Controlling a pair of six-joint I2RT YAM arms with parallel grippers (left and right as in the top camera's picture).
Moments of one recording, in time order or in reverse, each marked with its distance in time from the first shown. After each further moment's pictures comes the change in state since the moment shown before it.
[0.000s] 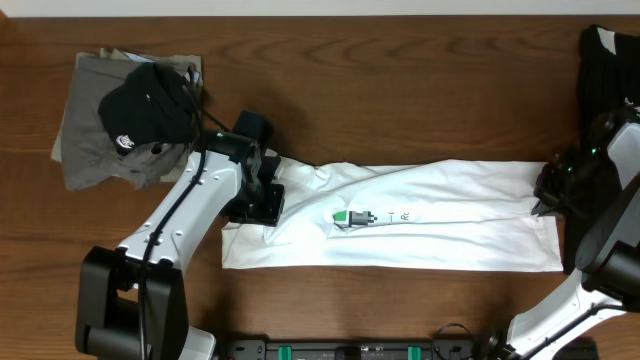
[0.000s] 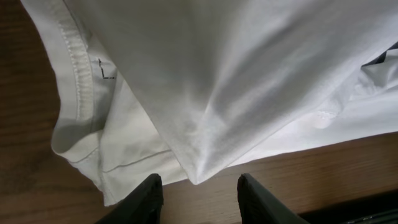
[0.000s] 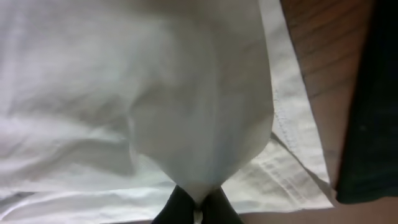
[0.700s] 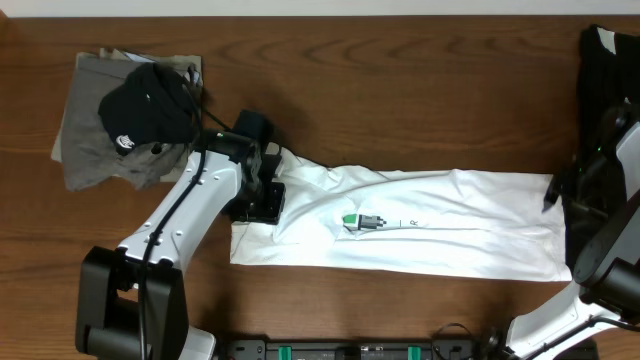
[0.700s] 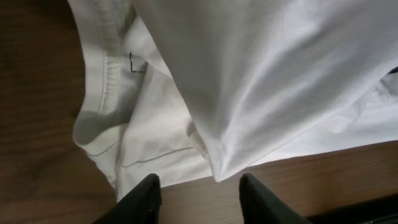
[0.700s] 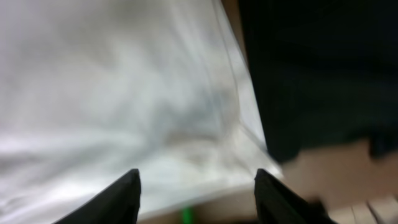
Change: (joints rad) left arm 0.000 0.000 0.000 0.023 0.000 0.000; right arm -0.010 -0.066 0.007 0.038 0.160 0.037
